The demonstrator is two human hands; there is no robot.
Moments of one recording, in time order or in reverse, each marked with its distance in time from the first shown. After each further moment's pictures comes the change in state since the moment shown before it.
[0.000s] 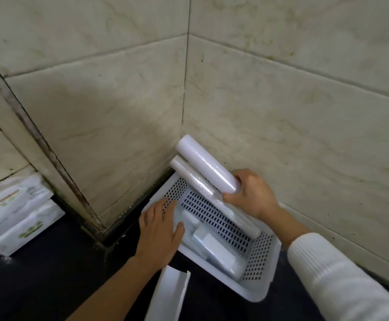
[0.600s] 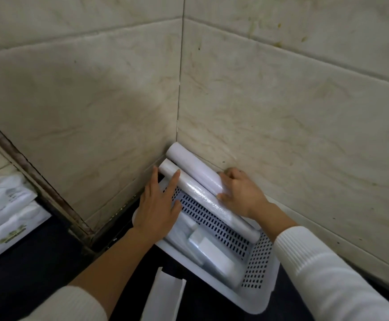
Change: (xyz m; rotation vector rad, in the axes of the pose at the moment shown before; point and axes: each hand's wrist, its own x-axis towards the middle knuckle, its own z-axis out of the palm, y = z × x) left_hand 0.066 -0.005 0.004 -0.013 -0.014 0.048; right_hand 0.025 0.014 0.028 -0.202 -0.190 -0.121
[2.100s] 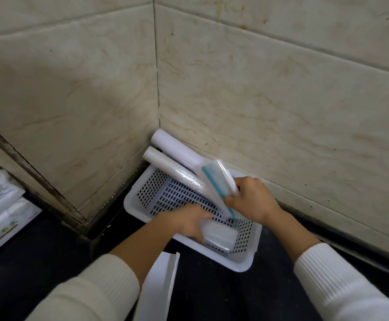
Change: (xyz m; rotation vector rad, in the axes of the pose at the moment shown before) left_hand -0.013 0.071 0.026 -0.100 -0.925 0.277; right_hand -0.090 -0.010 -0.019 0.235 0.018 0.303
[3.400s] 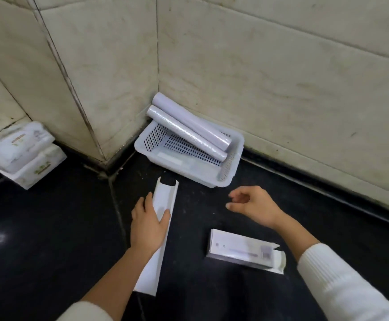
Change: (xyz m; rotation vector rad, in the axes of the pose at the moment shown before) left_hand -0.173 0.009 0.174 -0.286 0.834 -0.477; right_hand -0.196 0.035 0.044 0.337 -0.111 0.115
